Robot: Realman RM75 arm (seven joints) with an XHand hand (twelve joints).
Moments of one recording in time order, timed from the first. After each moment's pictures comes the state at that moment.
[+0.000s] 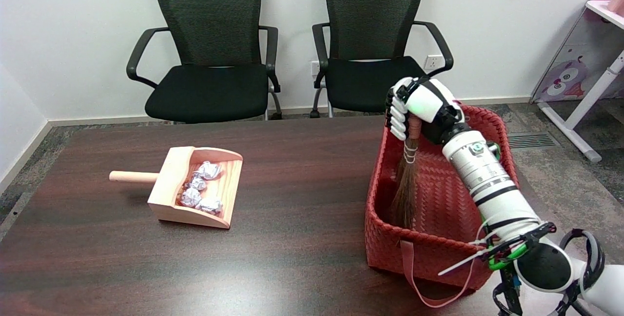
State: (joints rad) arm -0.16 -0.69 1.04 -1.86 1.60 -0.83 -2.56
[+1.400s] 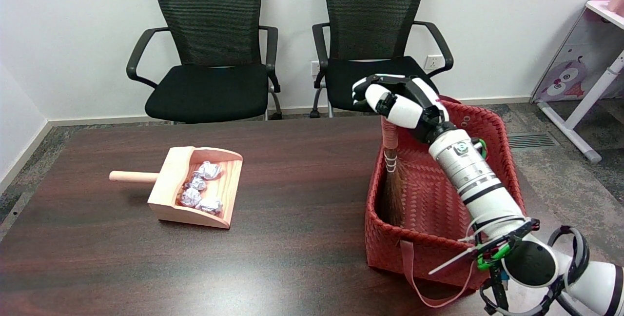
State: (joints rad) arm -0.12 -0.75 1.04 -1.81 1.49 -0.76 -2.56
